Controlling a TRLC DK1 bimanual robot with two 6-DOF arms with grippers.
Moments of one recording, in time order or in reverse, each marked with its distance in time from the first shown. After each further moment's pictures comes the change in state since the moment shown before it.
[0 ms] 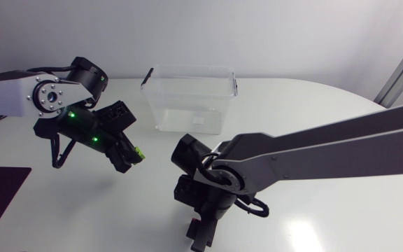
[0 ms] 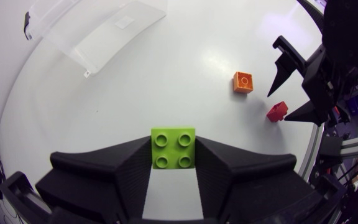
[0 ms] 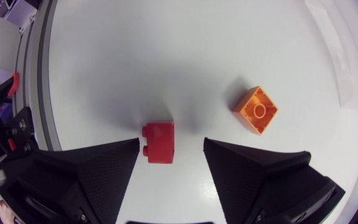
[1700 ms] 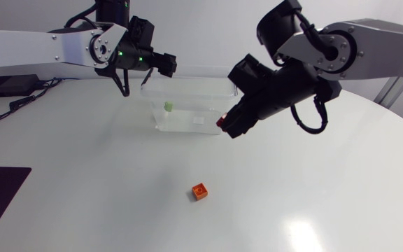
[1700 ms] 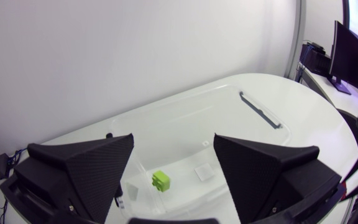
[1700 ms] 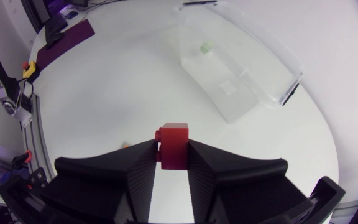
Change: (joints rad) left arm -0.037 0.355 0.512 0.556 -0.154 -0.482; right arm -0.429 -0.259 0.264 -0.083 -0.123 -0.067
